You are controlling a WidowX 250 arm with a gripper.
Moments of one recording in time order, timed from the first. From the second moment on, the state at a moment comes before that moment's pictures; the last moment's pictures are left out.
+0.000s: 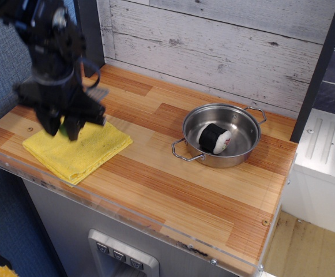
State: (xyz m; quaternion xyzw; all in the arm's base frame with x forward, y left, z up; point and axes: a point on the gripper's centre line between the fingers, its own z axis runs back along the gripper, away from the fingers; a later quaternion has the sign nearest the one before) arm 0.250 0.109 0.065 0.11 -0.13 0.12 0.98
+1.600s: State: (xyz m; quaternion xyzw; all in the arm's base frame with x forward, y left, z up) arm 0.246 -0.088 0.039 0.05 -0.14 -0.13 0.98
